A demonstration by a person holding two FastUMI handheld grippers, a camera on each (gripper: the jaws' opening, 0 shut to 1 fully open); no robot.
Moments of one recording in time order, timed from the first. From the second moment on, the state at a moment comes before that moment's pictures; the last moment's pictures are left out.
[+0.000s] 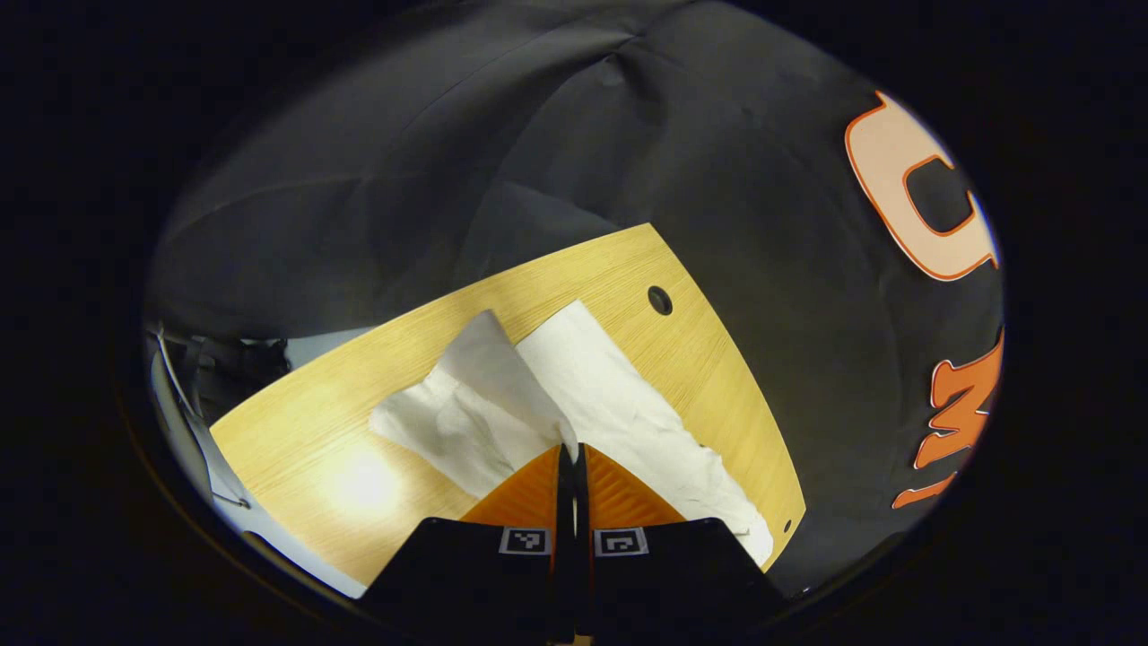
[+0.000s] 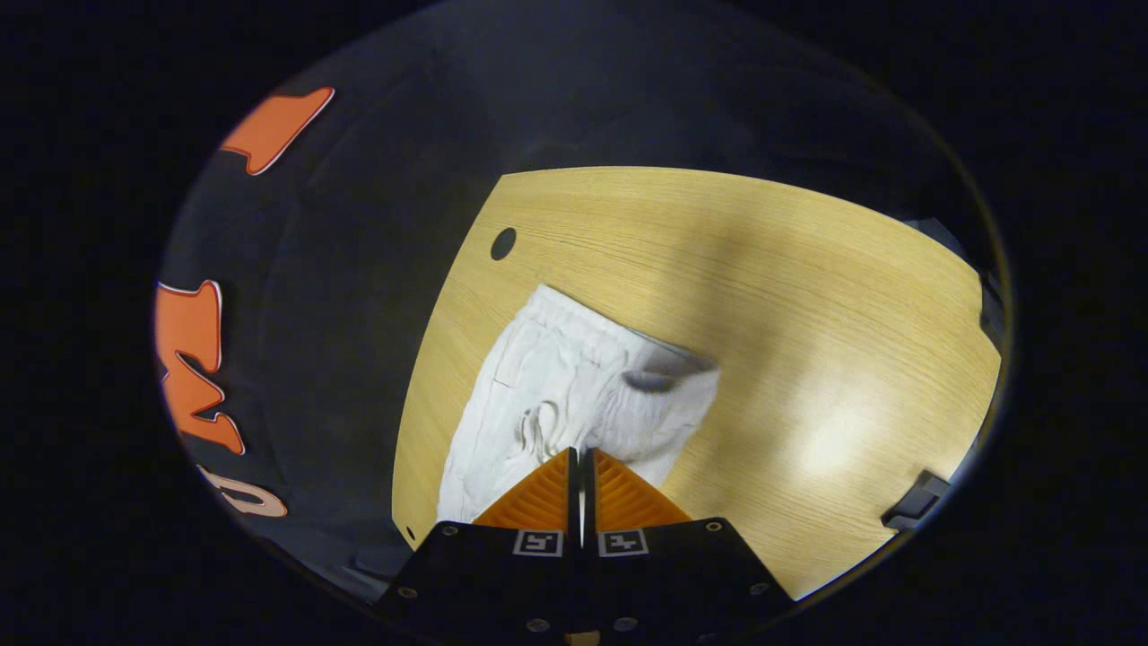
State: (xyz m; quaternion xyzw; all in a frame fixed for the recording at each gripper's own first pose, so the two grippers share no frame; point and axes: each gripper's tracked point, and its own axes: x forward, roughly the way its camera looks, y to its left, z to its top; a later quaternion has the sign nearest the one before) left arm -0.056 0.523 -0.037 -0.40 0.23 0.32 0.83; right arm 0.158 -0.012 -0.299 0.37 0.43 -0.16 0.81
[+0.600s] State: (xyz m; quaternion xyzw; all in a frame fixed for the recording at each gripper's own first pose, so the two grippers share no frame) left arm -0.018 0.517 -0.046 -0.40 0.25 0.30 0.83; right arm 0.085 -0.050 -0.311 0.32 0.46 -0.22 0.80
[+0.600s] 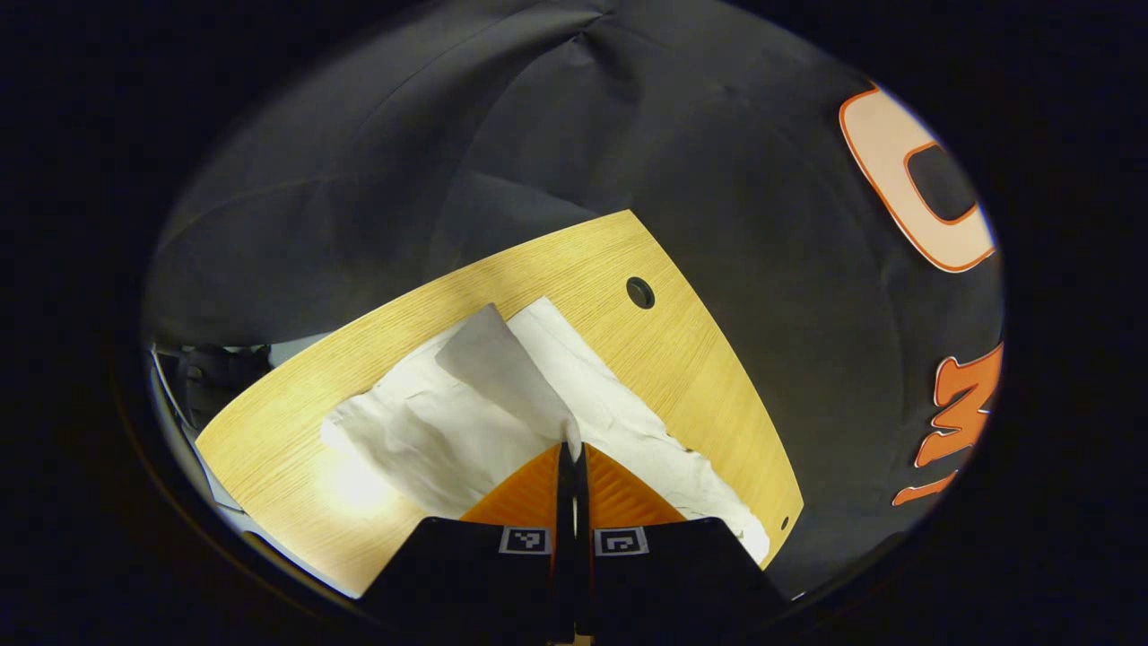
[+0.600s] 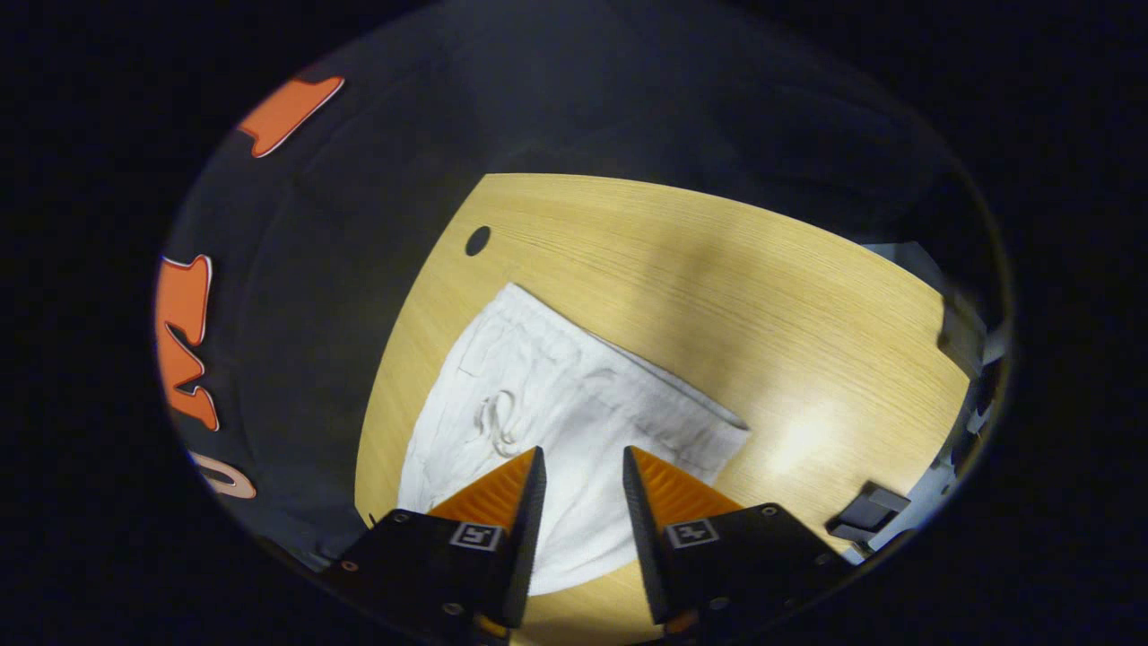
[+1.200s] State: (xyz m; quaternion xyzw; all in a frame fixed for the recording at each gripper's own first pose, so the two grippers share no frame) left arm -0.032 0.506 -0.062 -0.41 0.26 0.29 0.83; right arm 0.053 -0.035 -0.374 0.32 0.53 -0.28 0.73
